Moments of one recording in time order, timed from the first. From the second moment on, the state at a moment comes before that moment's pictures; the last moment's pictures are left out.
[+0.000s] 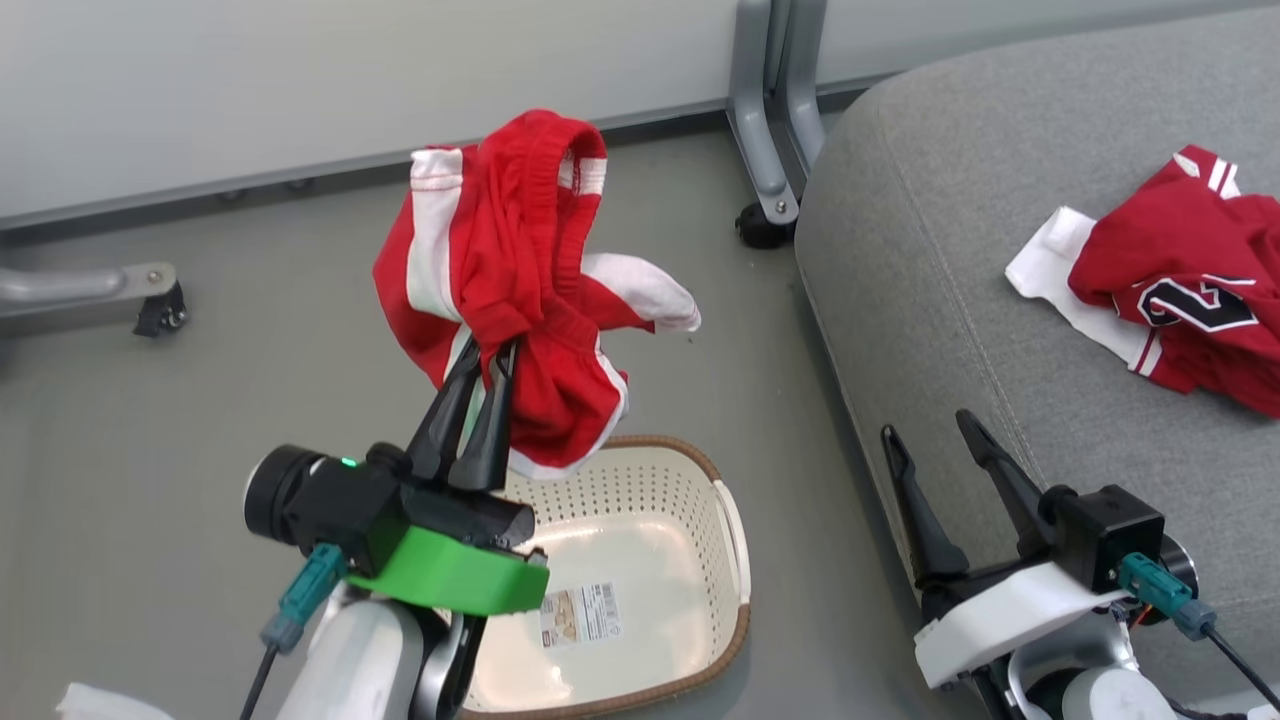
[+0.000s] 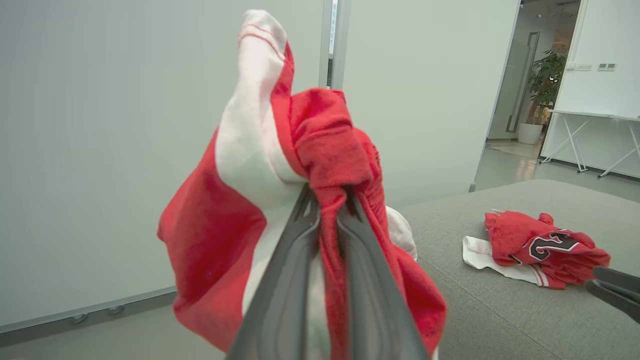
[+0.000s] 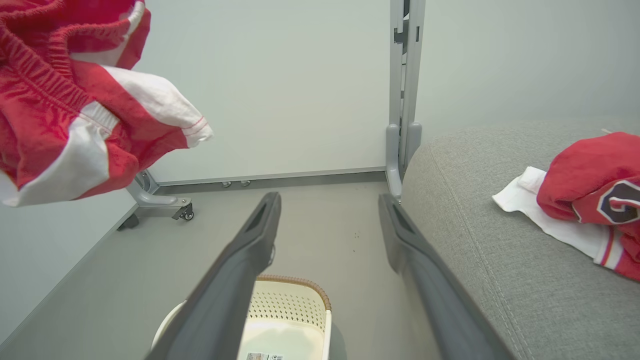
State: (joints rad) left arm -0.23 0.10 -0.36 0.03 -0.28 -0.07 -0.26; right arm 0.03 -0.05 0.13 -0.11 0.16 0.13 -0.02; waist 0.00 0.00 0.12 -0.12
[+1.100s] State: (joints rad) left arm -0.08 0.08 -0.34 -0.03 -0.26 -0.09 -0.26; right arm 0.14 -0.05 0.17 -0.17 0.16 0.13 0.06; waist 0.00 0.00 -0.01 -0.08
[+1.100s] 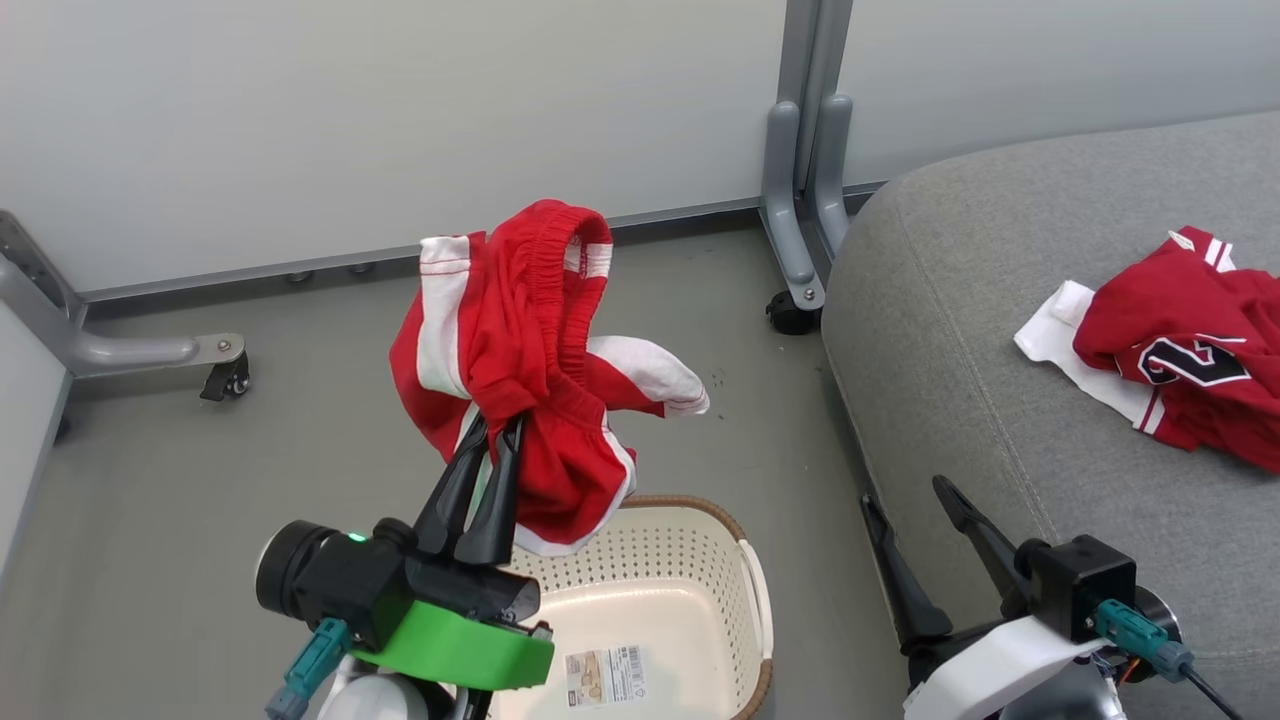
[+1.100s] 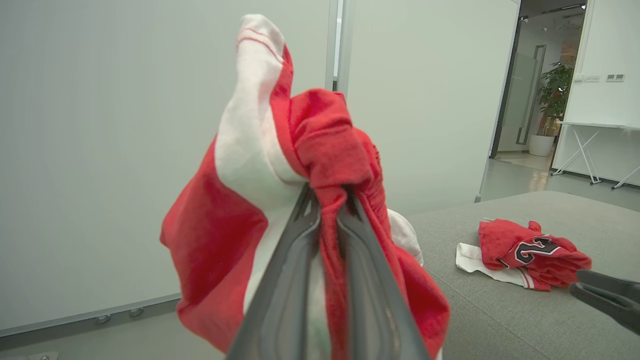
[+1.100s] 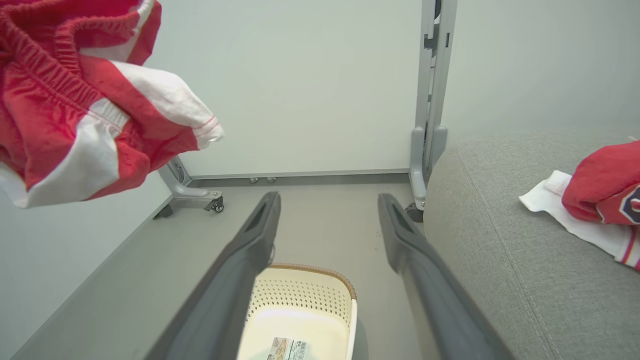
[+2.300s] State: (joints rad) left arm -0.11 0.07 -0.40 -0.02 -0.26 -0.10 -0.26; right arm -0.39 -0.06 0.74 0.19 0.40 0.13 0.00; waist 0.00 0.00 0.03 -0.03
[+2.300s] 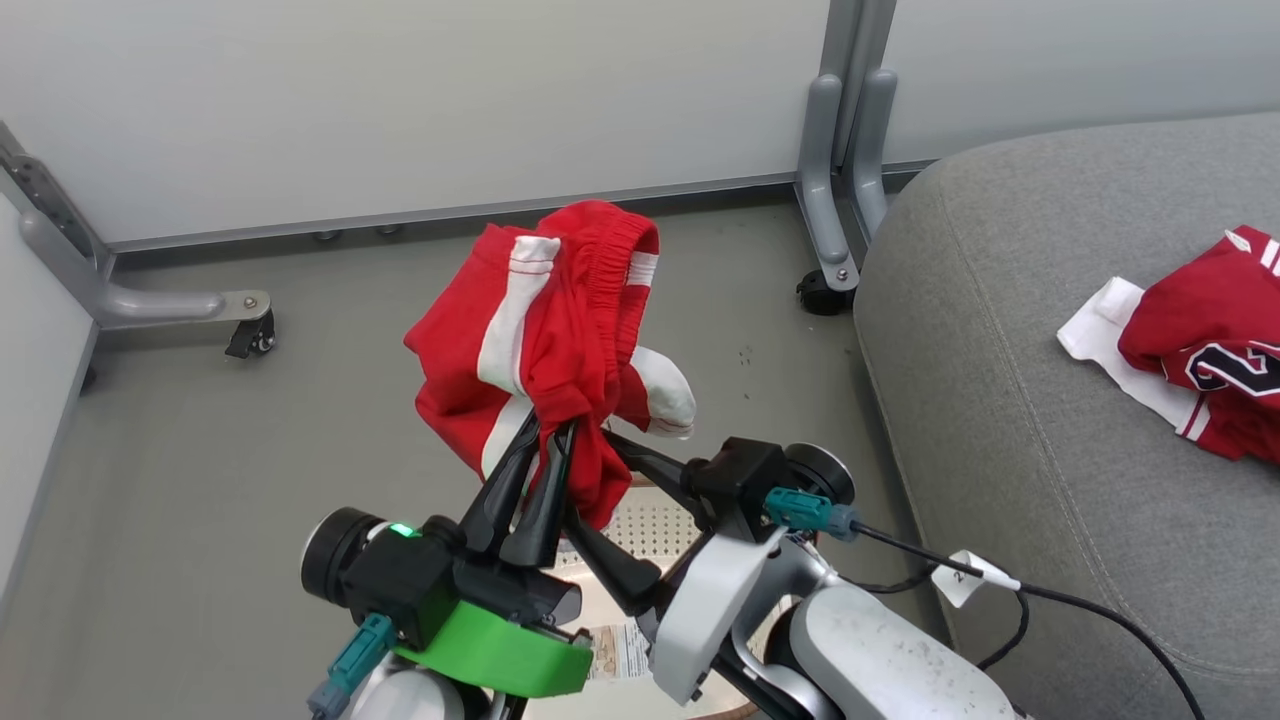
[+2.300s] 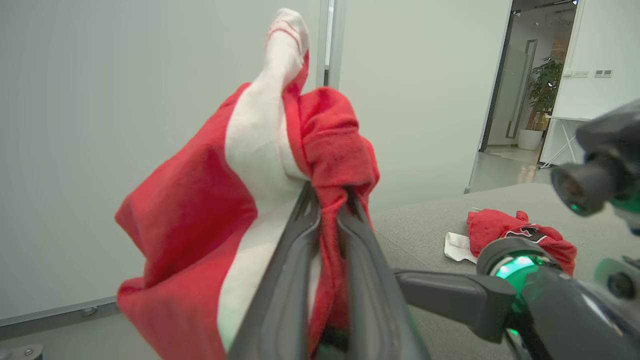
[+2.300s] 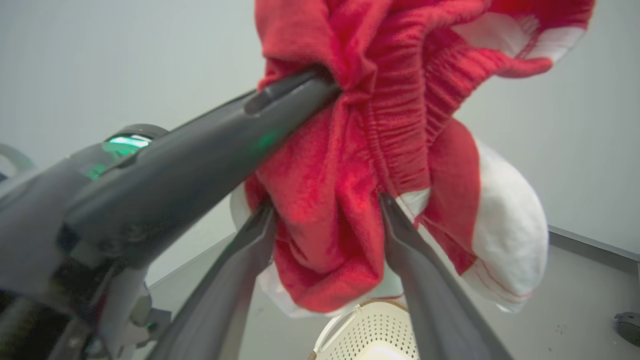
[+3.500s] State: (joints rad) left arm -0.12 0.09 -0.42 -0.03 -0.25 -0.10 -0.26; right arm -0.47 -0.05 0.77 0.30 0.46 0.13 -0.09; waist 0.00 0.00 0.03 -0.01
